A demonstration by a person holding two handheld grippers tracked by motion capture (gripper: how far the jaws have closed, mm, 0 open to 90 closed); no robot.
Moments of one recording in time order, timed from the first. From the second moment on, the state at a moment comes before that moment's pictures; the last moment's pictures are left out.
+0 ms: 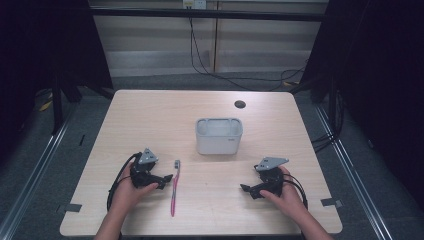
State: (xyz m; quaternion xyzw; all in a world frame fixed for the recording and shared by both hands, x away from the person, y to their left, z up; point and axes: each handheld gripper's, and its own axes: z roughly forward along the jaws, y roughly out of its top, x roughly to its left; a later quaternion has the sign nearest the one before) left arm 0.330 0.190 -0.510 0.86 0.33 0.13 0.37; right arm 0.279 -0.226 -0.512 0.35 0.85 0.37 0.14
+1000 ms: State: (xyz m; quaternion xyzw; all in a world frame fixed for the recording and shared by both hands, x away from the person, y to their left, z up) left arm 0.335 0.184 -0.468 0.87 0.43 0.03 0.24; right arm 0.278 -0.225 -0.512 0.36 0.85 0.37 0.14
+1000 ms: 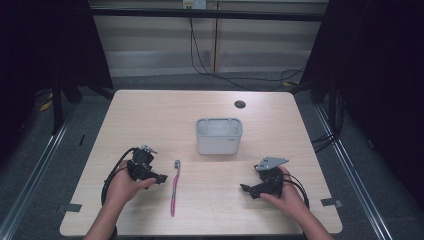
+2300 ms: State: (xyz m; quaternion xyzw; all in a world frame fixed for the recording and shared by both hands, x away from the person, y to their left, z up) left arm 0.354 0.136 -0.453 0.85 0.50 -0.06 0.16; right arm 0.278 -0.225 -0.512 0.35 0.85 0.36 0.14
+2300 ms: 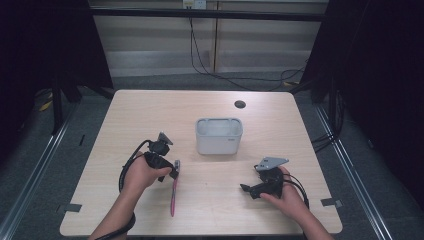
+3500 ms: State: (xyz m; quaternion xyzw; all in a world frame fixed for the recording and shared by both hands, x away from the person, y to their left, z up) left arm 0.370 0.101 -0.467 0.83 0.55 -0.03 0.11; right arm 0.278 -0.225 -0.512 0.35 0.85 0.37 0.14
